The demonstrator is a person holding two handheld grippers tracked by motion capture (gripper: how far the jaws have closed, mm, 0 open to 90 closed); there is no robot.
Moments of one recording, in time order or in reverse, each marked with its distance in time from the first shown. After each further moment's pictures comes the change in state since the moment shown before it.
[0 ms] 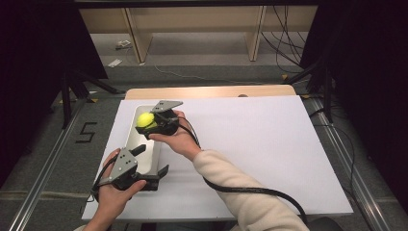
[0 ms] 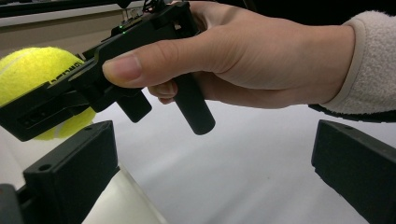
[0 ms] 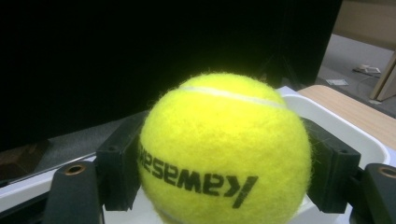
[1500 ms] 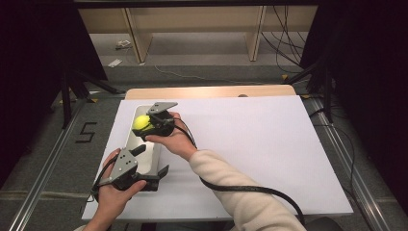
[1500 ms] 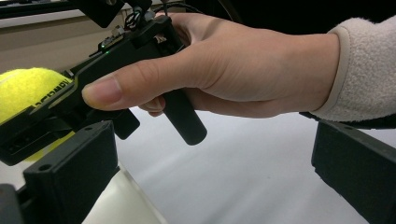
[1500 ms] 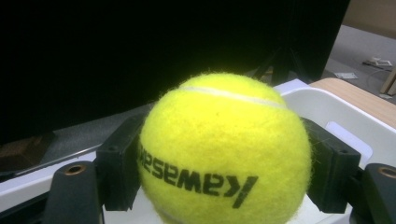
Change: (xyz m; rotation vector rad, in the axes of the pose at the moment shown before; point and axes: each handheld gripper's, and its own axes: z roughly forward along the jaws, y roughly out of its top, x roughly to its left) left arm 0.000 0.000 0.000 0.000 -0.001 0.008; right arm 0.003 -0.003 0.015 0.033 0.021 -0.004
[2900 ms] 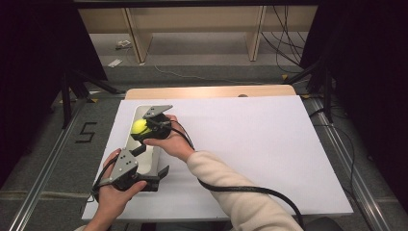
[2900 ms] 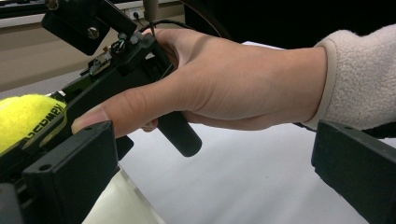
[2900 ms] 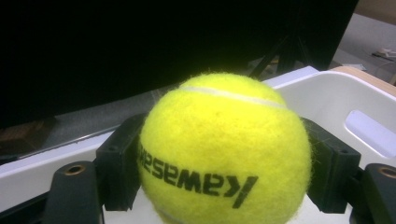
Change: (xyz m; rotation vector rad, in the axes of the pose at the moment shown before) left arm -0.001 0.000 0.000 0.001 -0.004 -0.001; right arm 0.004 -0.007 0.013 0.054 0.016 -0.017
